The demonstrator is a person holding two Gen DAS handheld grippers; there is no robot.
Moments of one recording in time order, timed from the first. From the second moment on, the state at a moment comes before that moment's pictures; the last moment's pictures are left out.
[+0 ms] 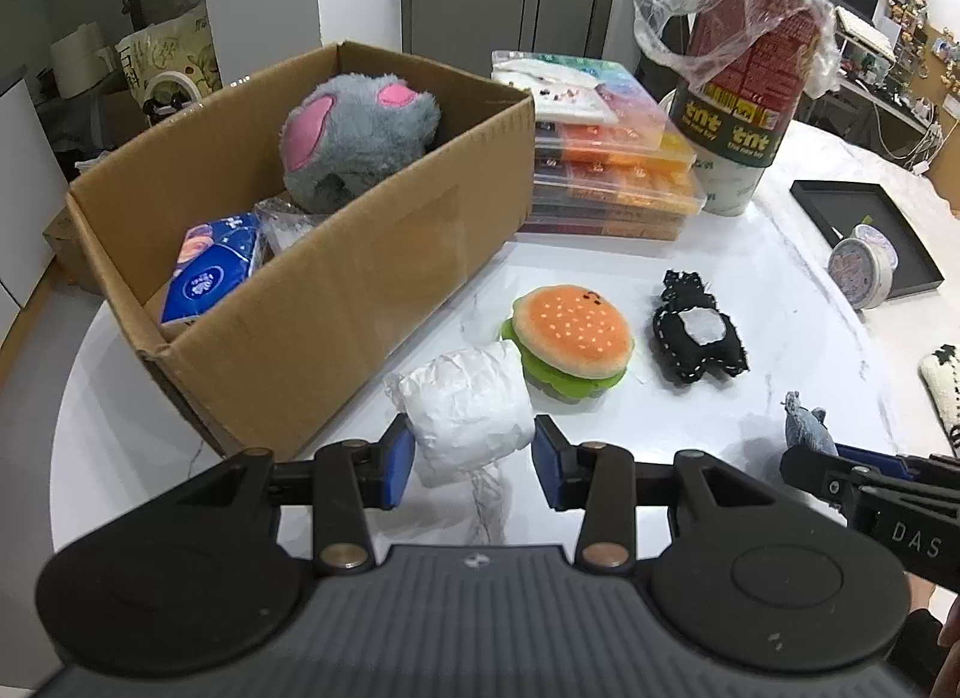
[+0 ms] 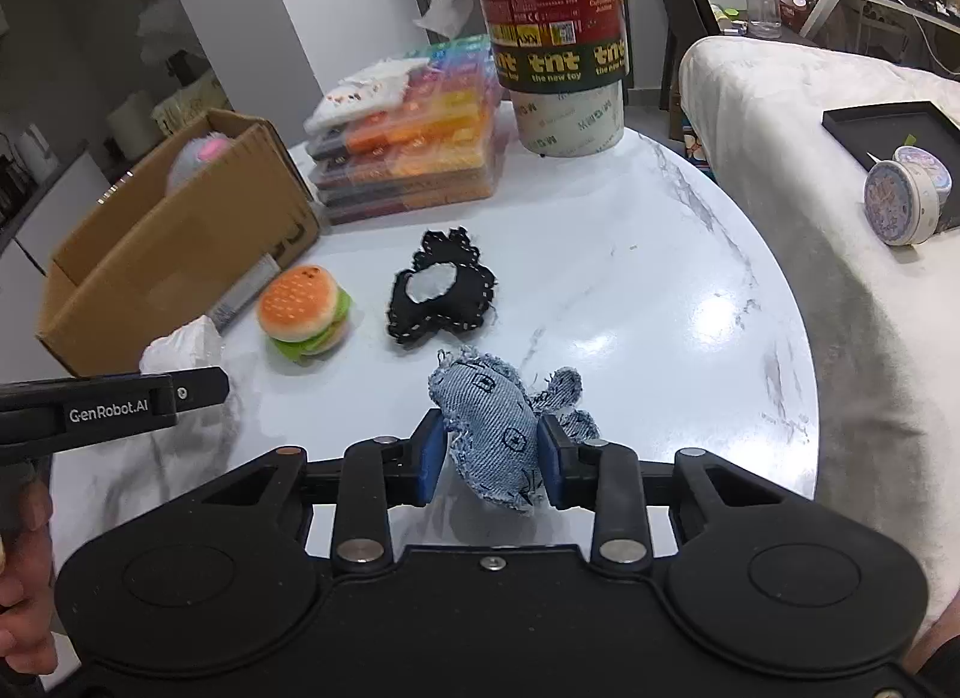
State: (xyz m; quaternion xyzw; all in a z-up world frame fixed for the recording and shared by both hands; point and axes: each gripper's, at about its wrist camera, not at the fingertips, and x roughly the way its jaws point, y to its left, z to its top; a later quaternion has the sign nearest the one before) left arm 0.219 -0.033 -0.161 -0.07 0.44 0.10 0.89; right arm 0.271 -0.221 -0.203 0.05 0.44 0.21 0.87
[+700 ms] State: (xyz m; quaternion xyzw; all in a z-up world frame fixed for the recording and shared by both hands) left arm 0.185 -0.021 -0.112 -0.07 0.41 0.07 0.90; right arm 0.248 -0.205 -0.159 0.05 0.41 0.23 0.88
